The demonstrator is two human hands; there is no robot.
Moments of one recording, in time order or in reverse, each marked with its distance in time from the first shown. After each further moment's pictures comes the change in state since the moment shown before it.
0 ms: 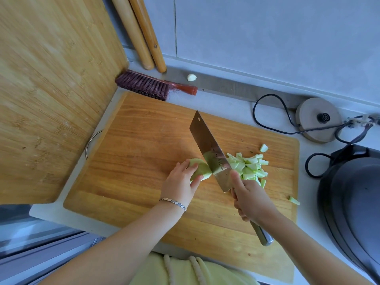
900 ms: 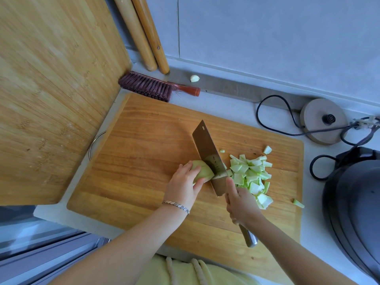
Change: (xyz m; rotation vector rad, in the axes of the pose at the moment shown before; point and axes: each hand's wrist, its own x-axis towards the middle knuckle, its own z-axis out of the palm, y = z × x) left_hand -0.001 0.000 -0.001 -0.025 0.019 0.010; right_hand 0.024 0.021 0.028 0.041 0.031 0.034
